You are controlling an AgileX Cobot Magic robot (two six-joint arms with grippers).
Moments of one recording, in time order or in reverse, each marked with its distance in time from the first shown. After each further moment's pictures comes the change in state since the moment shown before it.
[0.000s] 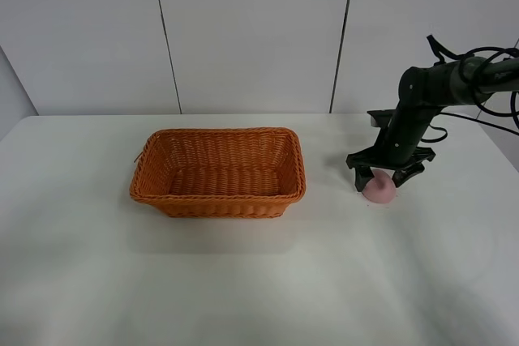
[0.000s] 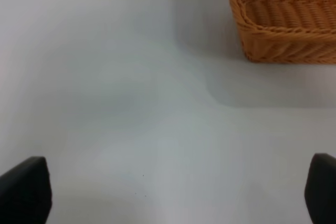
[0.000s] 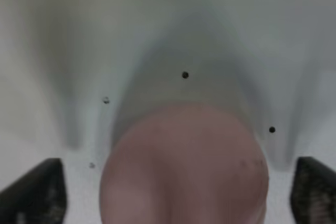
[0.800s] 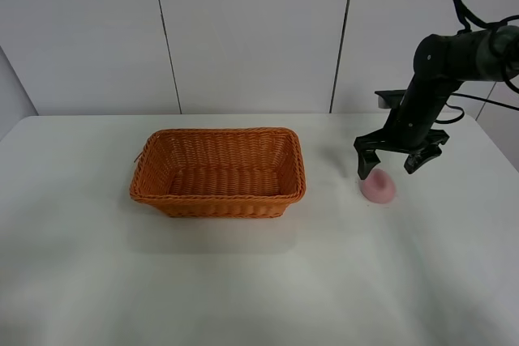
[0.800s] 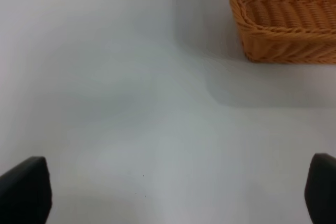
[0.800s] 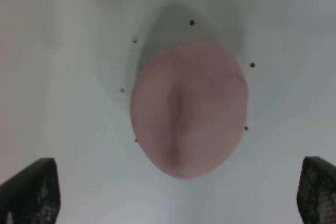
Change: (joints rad) left arm 0.000 0.000 0.000 0.000 0.000 0.000; right arm 0.000 -0.120 0.000 0.015 0.122 -0.031
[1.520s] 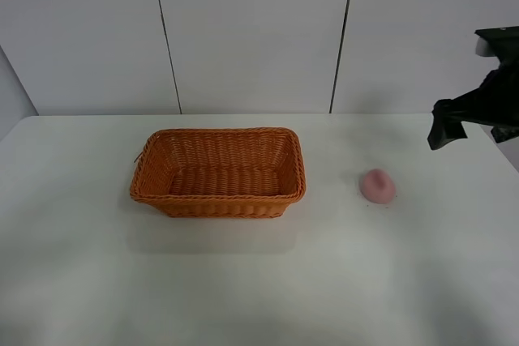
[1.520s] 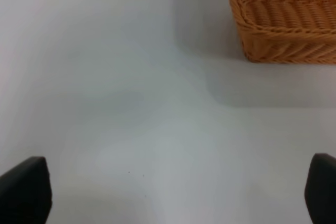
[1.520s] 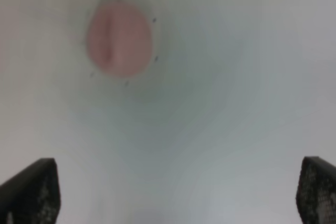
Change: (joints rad) left arm 0.000 0.000 0.000 0.000 0.000 0.000; right arm -0.109 -0.577 0.331 -0.075 -0.051 0.008
